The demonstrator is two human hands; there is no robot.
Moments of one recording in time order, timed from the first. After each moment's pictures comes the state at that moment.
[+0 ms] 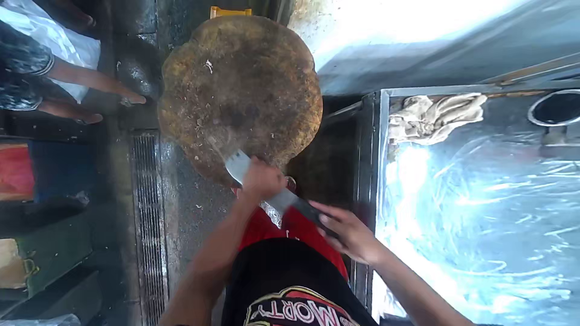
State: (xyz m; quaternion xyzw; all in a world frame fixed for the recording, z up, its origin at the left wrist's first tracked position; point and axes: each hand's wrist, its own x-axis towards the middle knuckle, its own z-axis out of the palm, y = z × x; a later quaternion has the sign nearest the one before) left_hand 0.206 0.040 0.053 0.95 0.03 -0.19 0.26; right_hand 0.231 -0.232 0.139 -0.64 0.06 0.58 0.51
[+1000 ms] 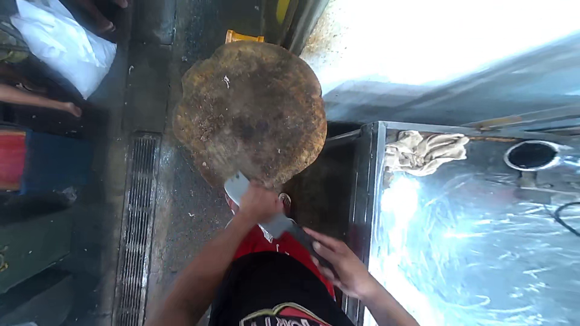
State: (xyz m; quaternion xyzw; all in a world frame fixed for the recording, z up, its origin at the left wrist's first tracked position) left_hand 0.172 0.052 0.064 0.93 0.04 -0.25 0.28; right_hand 0.206 -0.215 0.149 -0.62 0.08 0.60 0.49
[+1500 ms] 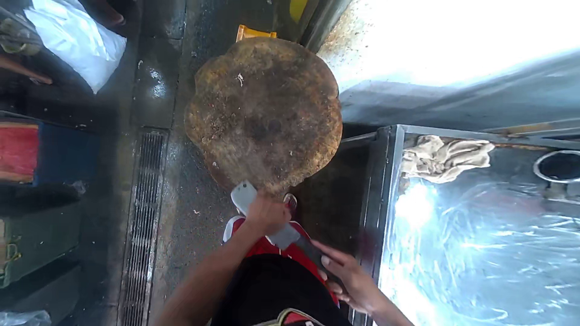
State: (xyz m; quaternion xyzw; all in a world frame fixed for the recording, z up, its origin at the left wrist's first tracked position) left_hand 0.153 0.050 0.067 0.92 0.05 -0.25 0.28; right_hand 0.192 -0.219 0.144 -0.59 0.10 0.62 0.50
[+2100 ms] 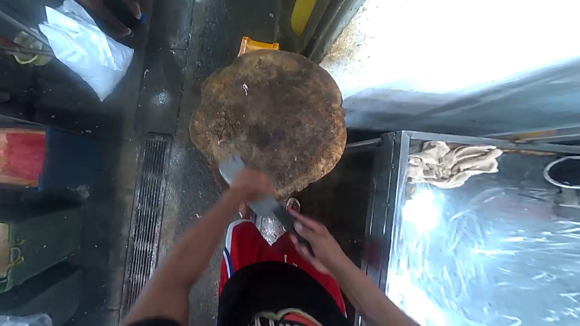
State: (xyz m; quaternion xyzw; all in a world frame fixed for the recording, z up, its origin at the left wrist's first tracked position) left_hand 0.205 0.155 0.074 0.92 -0.01 -0.29 0.25; right_hand 0.206 -0.119 0.127 -0.59 0.07 0.57 0.56
